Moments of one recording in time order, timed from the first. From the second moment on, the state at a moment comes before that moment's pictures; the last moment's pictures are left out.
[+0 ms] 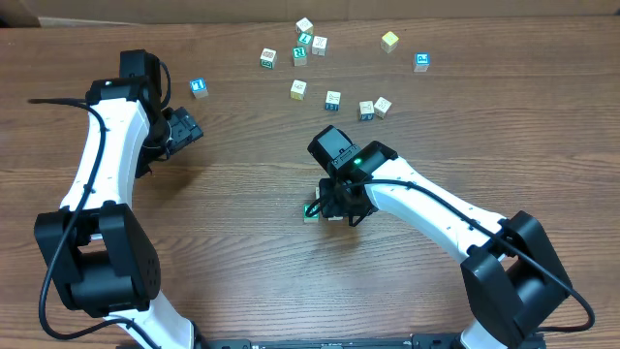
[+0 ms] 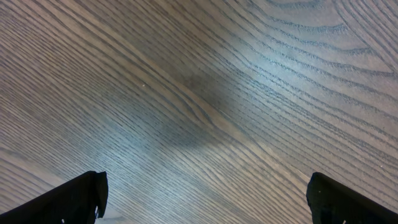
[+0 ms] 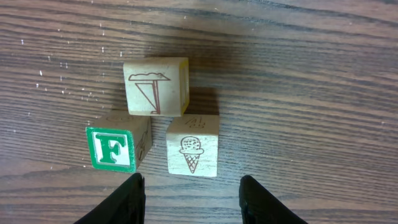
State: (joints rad) left arm 0.10 1.88 1.54 -1.09 -0.10 -0.58; right arm 0.68 1.81 1.27 -0.89 -0.03 0.62
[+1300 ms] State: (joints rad) left arm 0.10 1.88 1.54 -1.09 -0.10 -0.58; right arm 0.68 1.85 1.22 -0.83 -0.02 0.62
